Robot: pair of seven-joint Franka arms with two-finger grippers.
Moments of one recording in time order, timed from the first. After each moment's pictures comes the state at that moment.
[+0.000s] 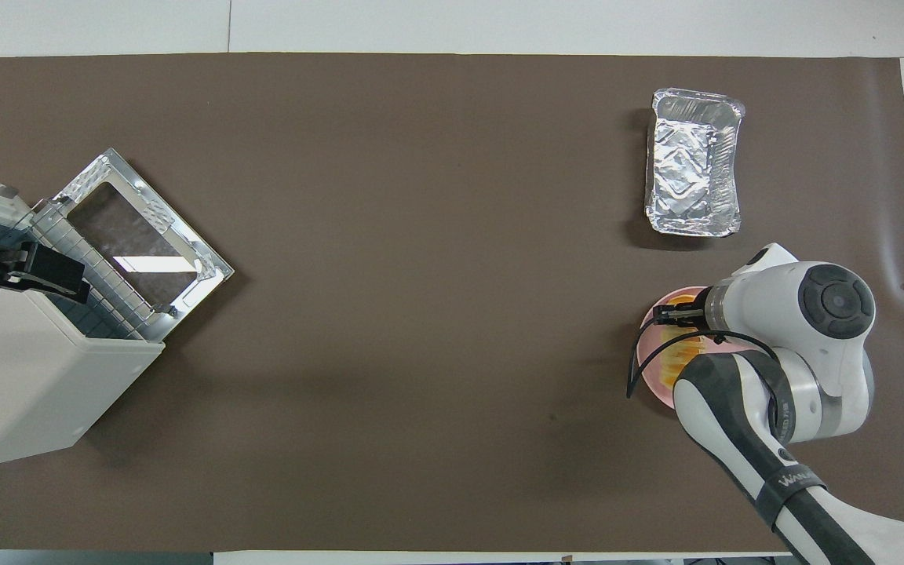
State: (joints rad) left arm -0.20 -0.01 0.12 -1.58 -0.02 1.37 0.03; right arm 0.11 0.02 -0.02 -2.42 -0.01 2.45 0.12
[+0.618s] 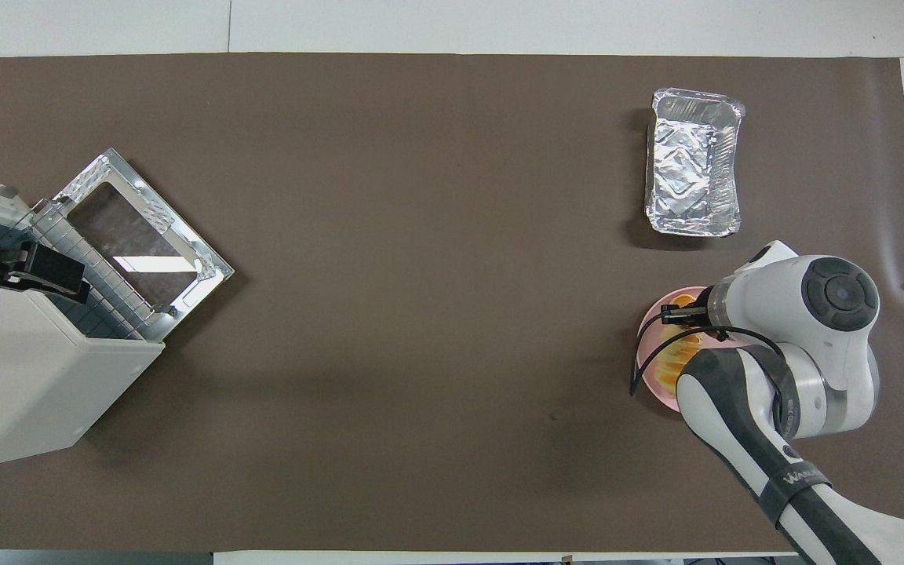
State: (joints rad) left arm -0.20 -0.01 0.12 -1.58 -0.02 1.37 0.03; right arm 0.11 0.02 -0.02 -2.38 -0.01 2.38 0.12
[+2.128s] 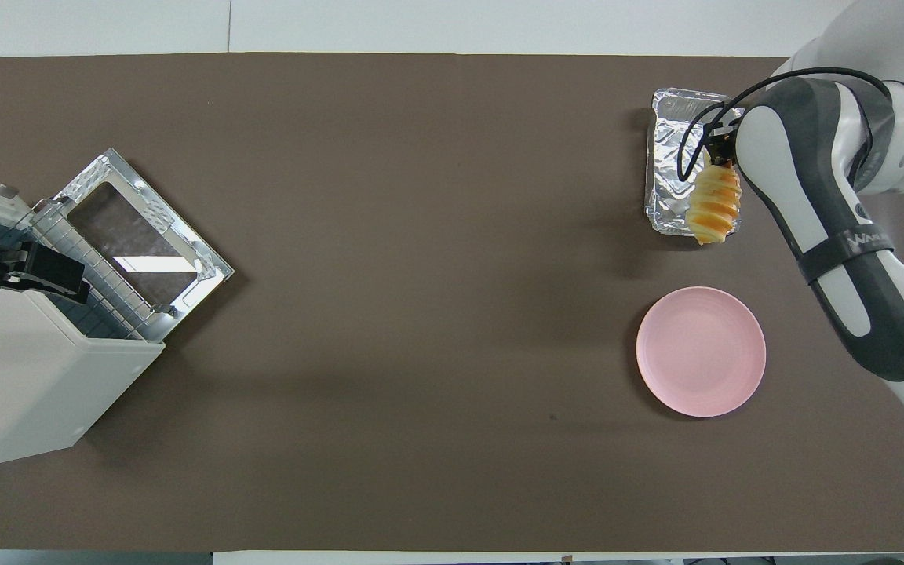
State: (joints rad) left arm -0.20 -0.01 0.12 -1.58 -0.02 1.37 0.03; right arm 0.03 0.57 -0.02 -1.32 0.04 1.85 0.06
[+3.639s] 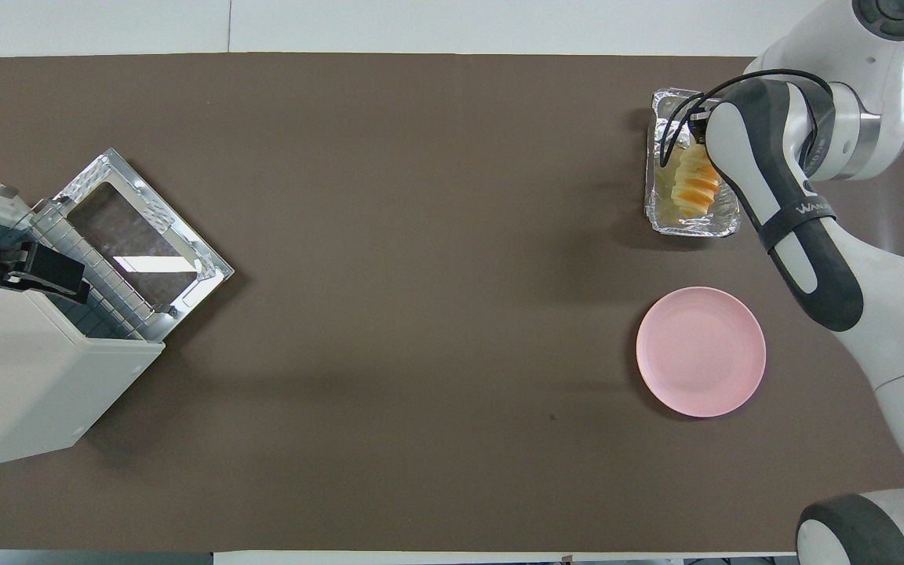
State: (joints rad) left arm -0.20 -0.01 0.12 -1.58 -0.02 1.37 0.03; right arm 0.02 0.72 -0.02 -1.23 0.03 2.01 0.03
